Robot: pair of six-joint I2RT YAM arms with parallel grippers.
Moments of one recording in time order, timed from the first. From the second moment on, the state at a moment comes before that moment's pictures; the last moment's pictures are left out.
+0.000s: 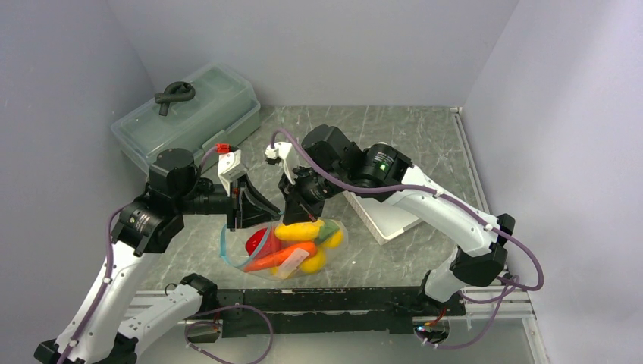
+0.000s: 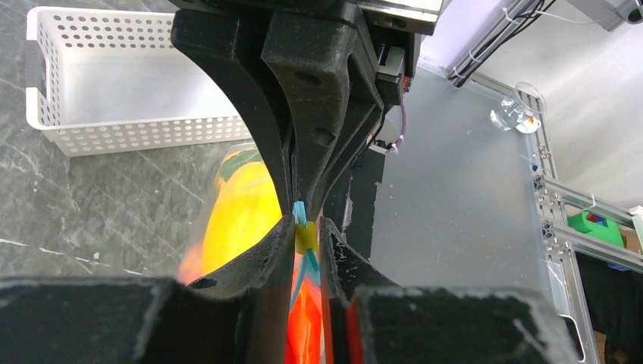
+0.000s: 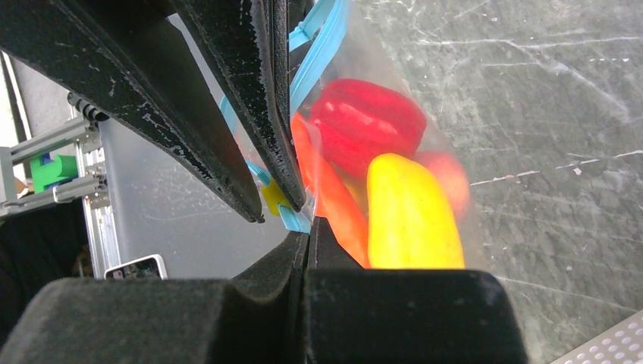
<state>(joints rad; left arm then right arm) -0.46 0.82 1.20 -0.70 0.96 -0.04 1.07 1.56 1.87 -1.02 -0.46 0.10</state>
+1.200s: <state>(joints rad) -0.46 0.83 1.20 -0.70 0.94 -0.04 1.07 1.57 1.89 -1.03 -0.45 0.13</state>
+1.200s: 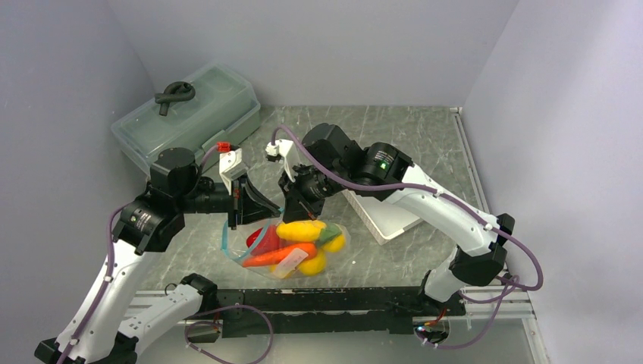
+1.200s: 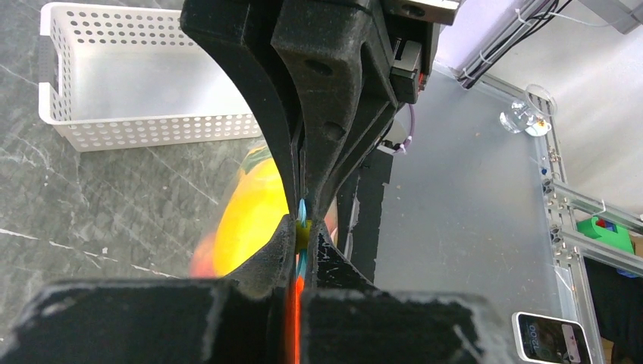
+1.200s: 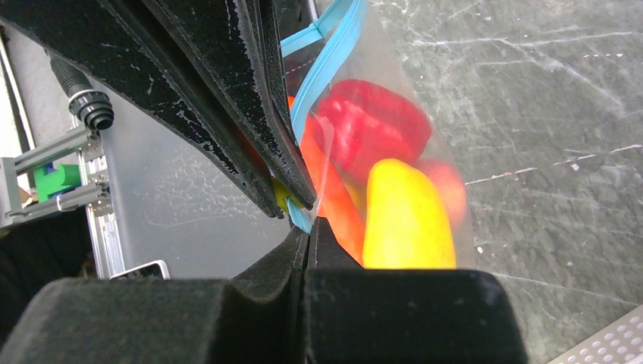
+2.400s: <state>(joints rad) -0.46 0.78 1.22 -0.68 0.88 0.01 1.01 1.34 1.79 -0.90 -0.37 0.14</state>
